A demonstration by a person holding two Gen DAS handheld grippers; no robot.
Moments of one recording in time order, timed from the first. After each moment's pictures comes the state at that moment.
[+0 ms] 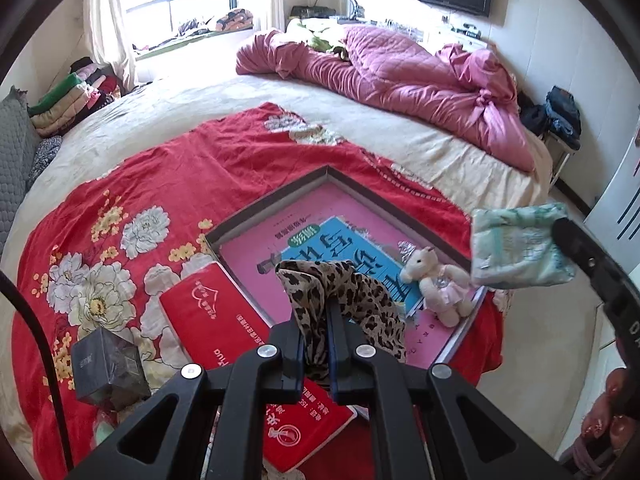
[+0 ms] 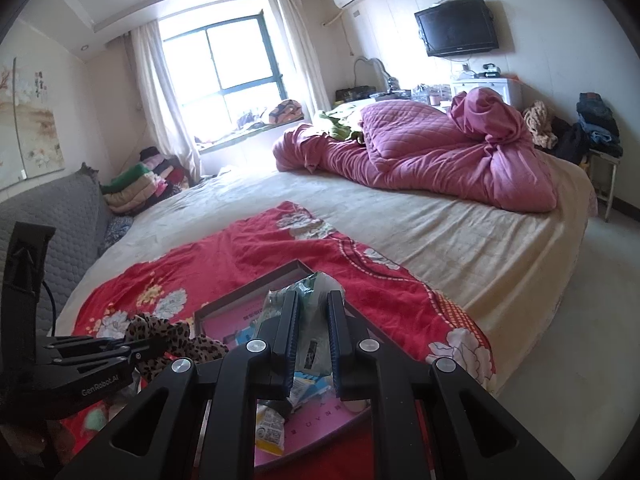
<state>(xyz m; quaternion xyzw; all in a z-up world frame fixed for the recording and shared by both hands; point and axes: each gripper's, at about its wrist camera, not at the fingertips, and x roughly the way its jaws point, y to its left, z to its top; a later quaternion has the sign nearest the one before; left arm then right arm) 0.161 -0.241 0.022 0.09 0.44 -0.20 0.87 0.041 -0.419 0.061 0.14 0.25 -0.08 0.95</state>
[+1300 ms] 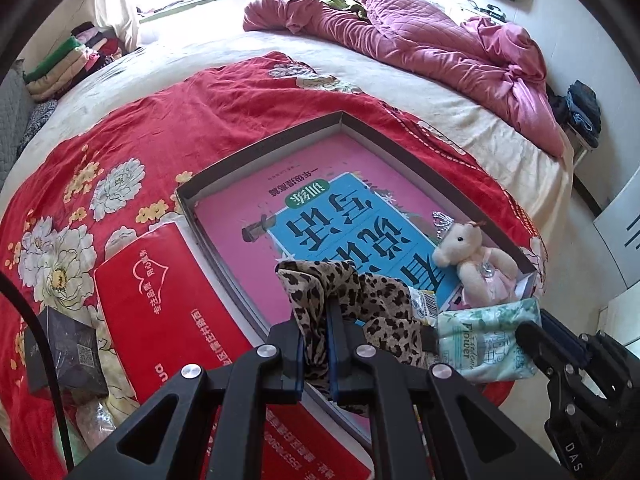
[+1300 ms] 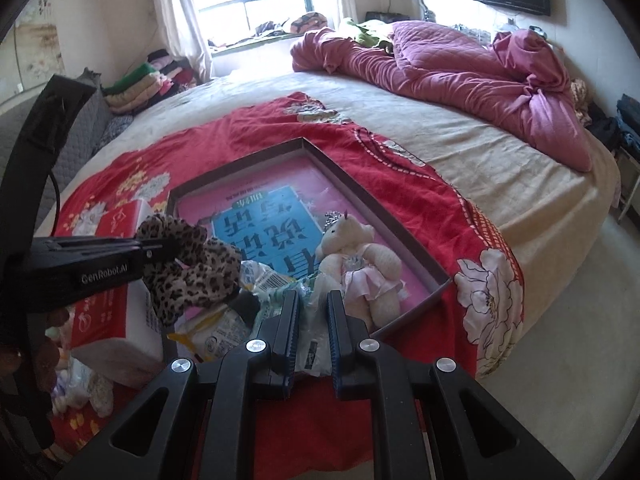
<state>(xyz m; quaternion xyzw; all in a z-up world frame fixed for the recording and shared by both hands) 0.201 -0.255 -0.047 0.07 0.50 -0.18 0.85 0.077 -0.403 -0.036 0.08 0.41 -0.03 0.91</state>
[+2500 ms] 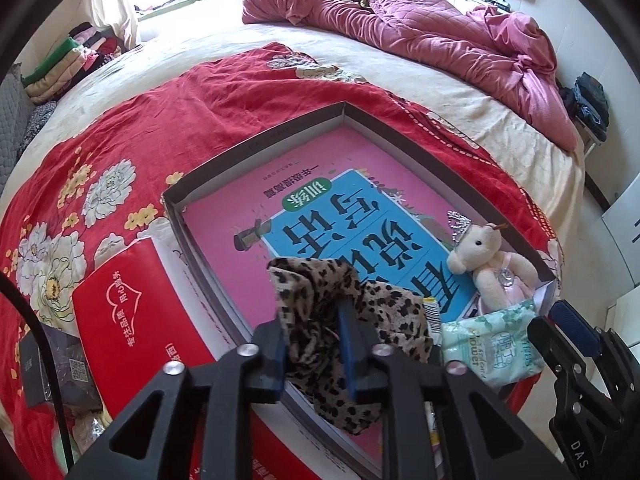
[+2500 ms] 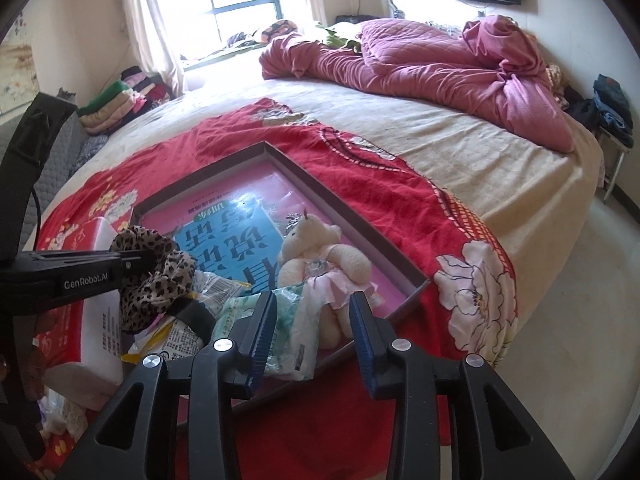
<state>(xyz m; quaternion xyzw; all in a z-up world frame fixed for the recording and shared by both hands) 0.219 -0.270 -0.061 0.08 0.50 -0.17 0.84 0.083 -0.427 -0.051 0.11 0.39 -0.08 0.91</state>
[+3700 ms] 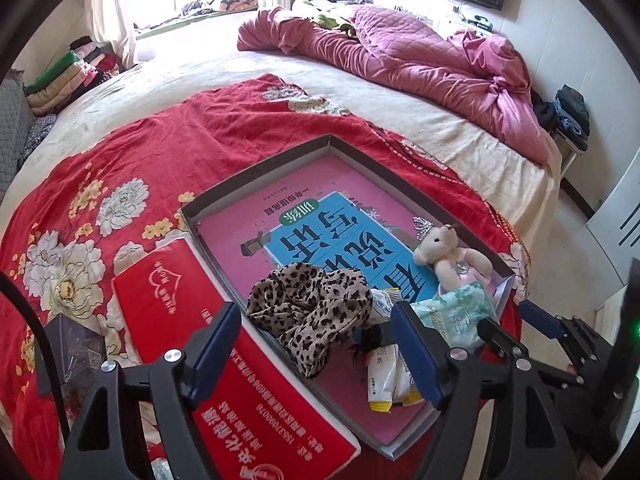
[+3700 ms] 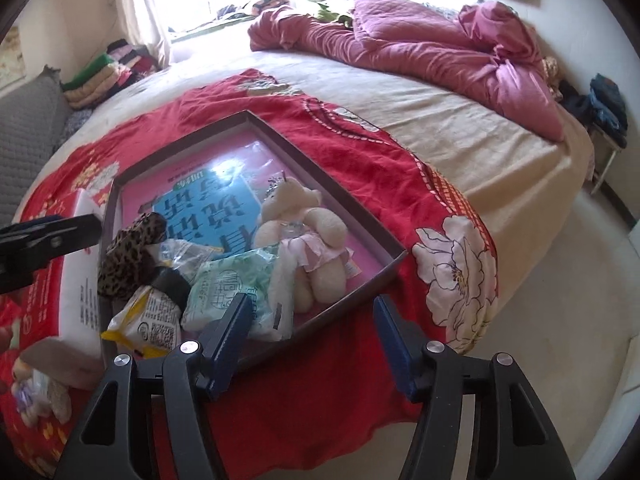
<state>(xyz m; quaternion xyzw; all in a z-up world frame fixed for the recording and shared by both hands) 0.180 -0.251 -0.021 0.07 0.46 -0.19 0.86 0.083 -0.432 -0.060 0.10 0.44 -0.11 0.89</state>
